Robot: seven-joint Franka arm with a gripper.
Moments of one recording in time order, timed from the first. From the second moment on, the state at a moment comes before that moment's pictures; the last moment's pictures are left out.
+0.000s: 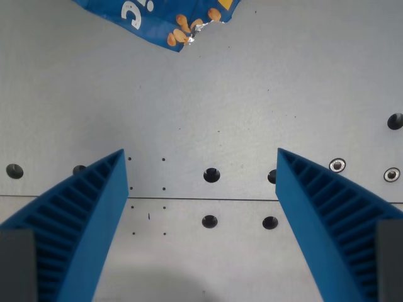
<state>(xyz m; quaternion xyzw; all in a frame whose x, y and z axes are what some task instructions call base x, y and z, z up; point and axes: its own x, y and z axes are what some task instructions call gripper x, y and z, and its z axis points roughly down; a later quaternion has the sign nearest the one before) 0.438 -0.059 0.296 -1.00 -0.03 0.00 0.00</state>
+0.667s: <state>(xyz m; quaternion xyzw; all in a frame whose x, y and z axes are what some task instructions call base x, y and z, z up) 0.438 -0.059 0.296 -1.00 -0.03 0.01 0.00</state>
